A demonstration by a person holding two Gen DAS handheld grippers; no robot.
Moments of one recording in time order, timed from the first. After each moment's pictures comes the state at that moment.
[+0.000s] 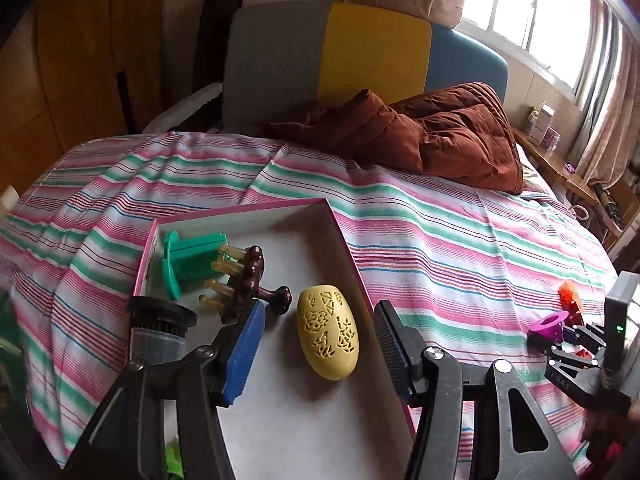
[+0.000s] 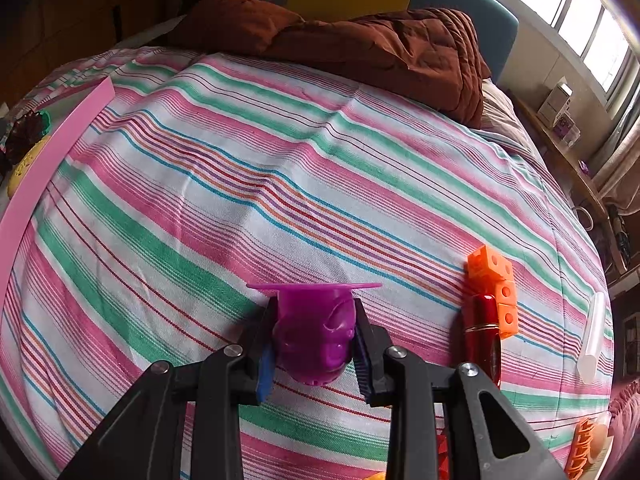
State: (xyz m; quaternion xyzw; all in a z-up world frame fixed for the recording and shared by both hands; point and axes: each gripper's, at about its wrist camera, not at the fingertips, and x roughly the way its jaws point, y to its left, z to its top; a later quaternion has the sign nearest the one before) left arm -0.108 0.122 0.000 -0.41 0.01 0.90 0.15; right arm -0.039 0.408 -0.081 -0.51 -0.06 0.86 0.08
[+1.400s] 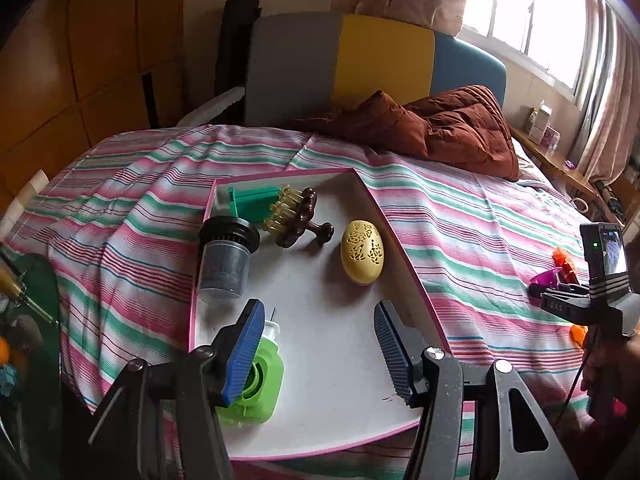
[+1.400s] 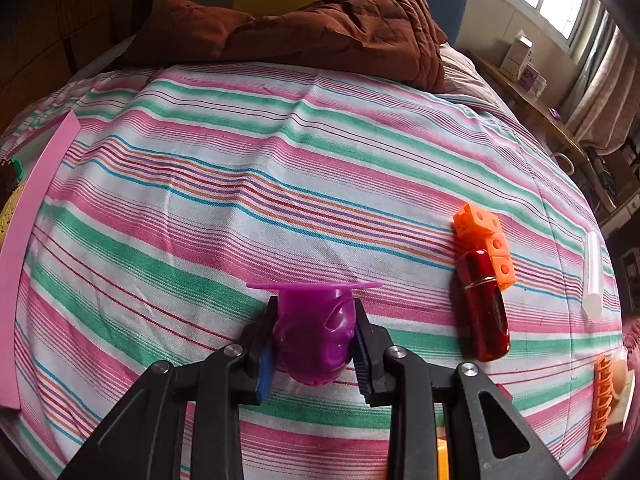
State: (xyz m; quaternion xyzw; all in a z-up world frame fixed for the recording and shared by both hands) left arm -0.030 0.069 0.004 -0.40 0.02 0.91 0.13; right arm -0.037 0.407 -0.080 -0.51 0.01 0.84 0.16
